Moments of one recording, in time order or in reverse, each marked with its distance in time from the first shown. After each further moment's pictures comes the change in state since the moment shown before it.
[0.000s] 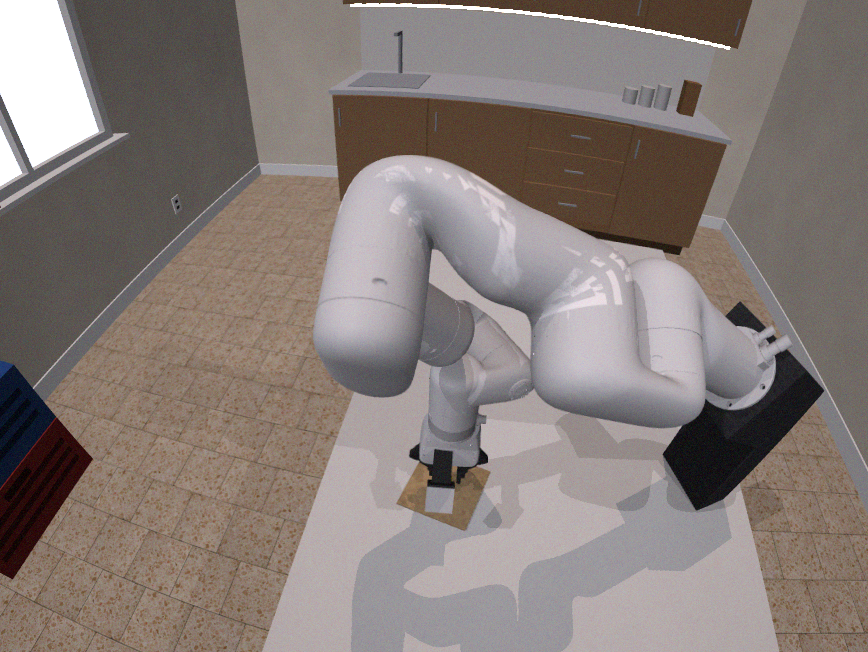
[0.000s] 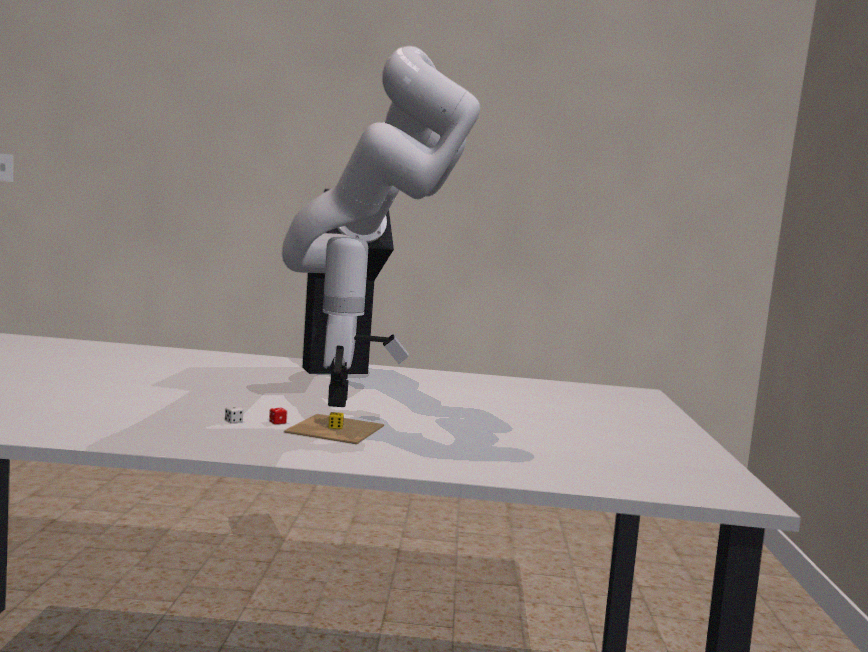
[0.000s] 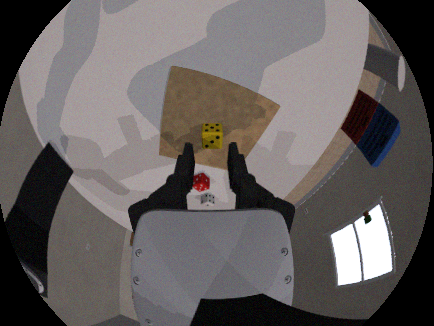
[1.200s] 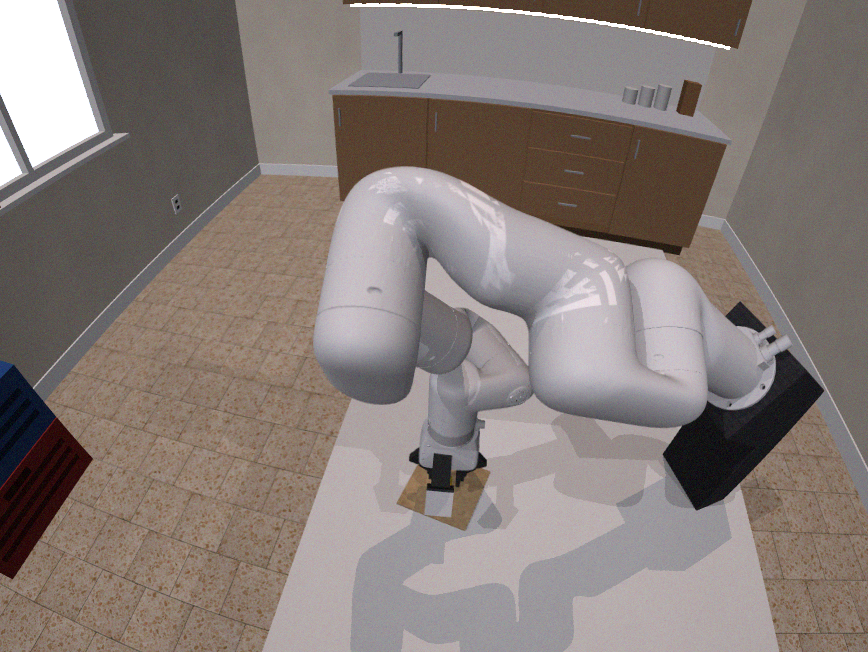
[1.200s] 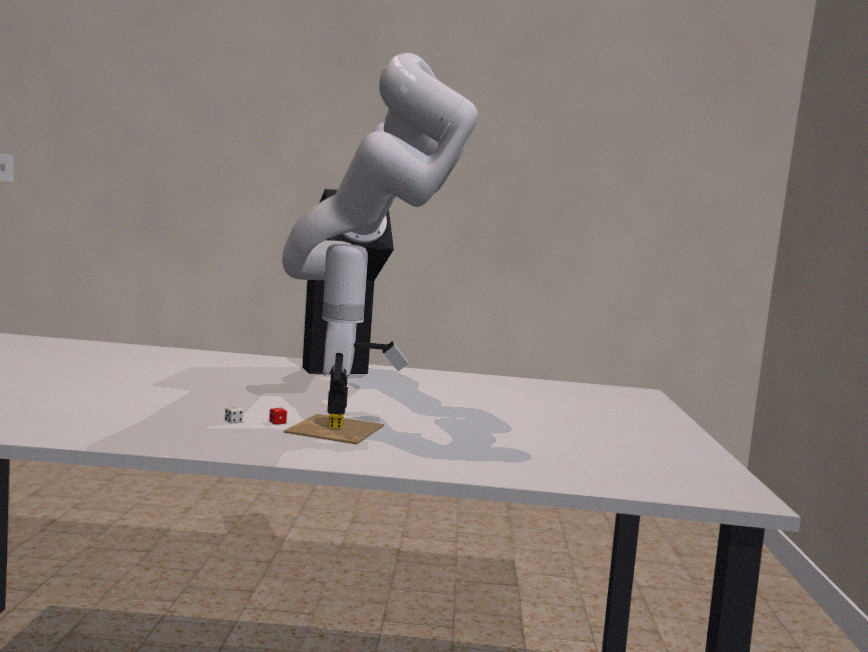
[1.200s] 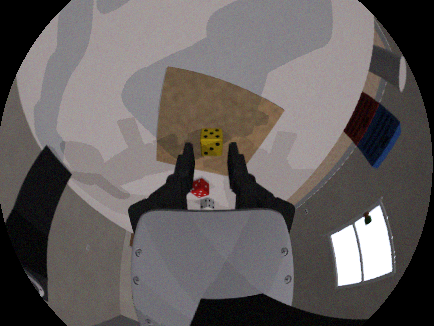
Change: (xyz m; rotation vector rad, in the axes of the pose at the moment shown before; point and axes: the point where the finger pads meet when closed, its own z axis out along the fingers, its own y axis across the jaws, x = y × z) arm 0.000 0.001 0.013 -0.001 0.000 0.000
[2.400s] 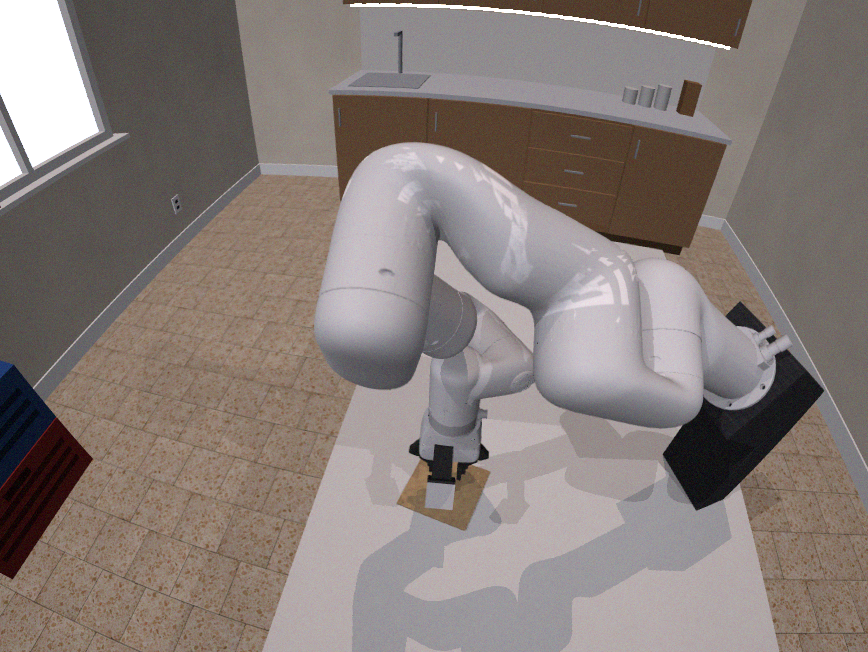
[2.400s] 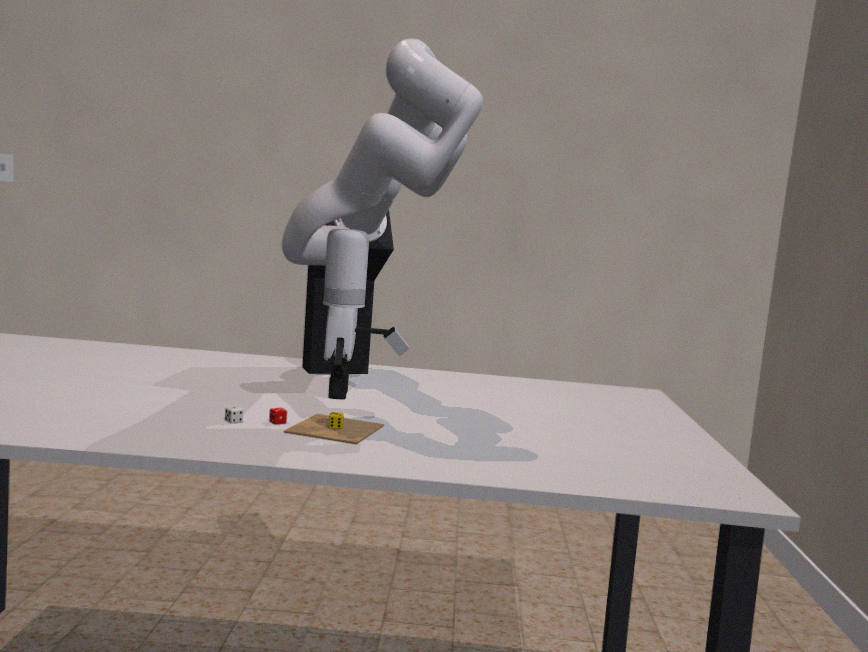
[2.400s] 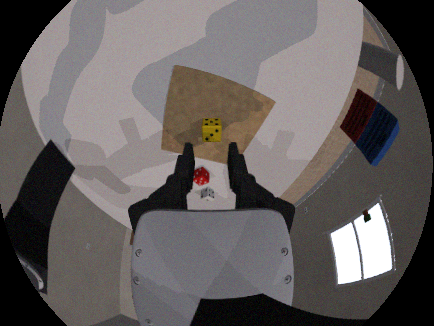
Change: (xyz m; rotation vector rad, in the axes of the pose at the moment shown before) arm 0.000 0.000 -0.028 -0.002 -0.002 0.000
